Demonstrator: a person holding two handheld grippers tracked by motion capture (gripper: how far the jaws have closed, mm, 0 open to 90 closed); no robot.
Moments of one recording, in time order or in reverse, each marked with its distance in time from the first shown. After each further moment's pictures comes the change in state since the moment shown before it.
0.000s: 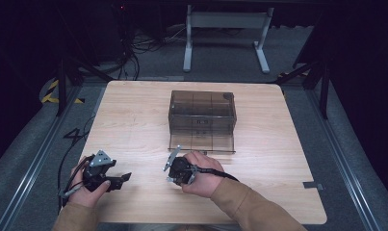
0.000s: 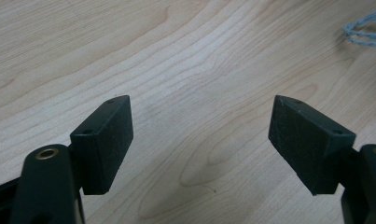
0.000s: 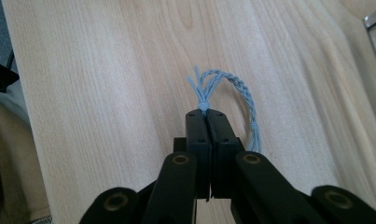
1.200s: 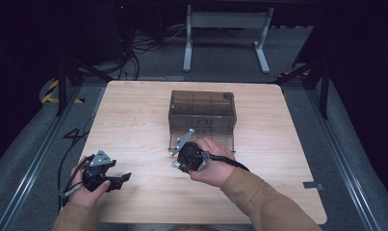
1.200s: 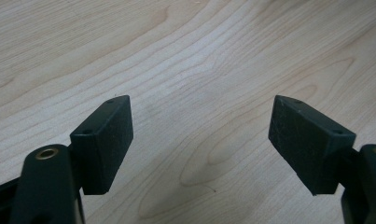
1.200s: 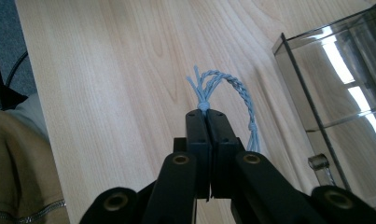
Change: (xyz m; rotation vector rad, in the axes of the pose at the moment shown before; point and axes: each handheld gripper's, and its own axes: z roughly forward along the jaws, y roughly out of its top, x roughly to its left) left arm 0.000 0.000 0.000 0.003 -0.001 -0.002; right arm -0.019 0.002 -0.054 -0.075 -0.043 0.028
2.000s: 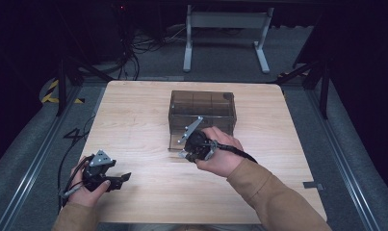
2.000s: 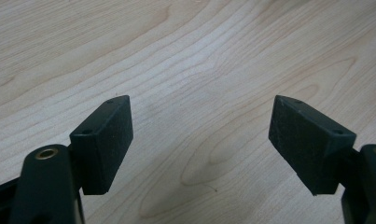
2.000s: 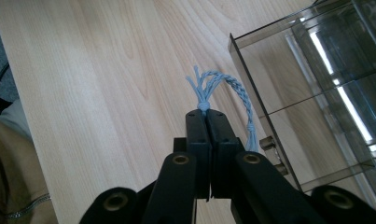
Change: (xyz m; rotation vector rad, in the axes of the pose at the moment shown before) left arm 0.001 -0.001 0.001 -0.006 0.003 -0.005; right arm -0.021 0.001 -0.025 0.009 -0.047 0.047
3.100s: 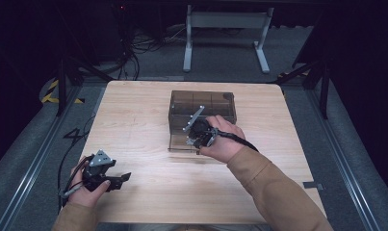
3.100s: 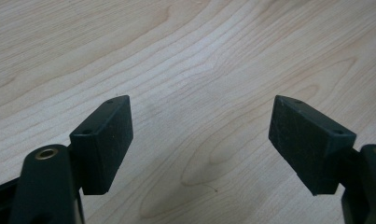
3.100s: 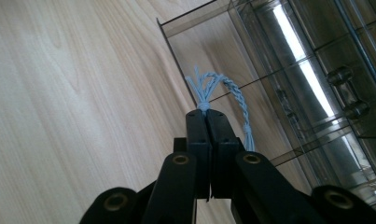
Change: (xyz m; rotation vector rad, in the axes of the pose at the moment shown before) left arm 0.000 0.000 0.000 -0.002 0.003 0.002; right arm -0.040 0.003 0.009 0.068 -0.098 0.005
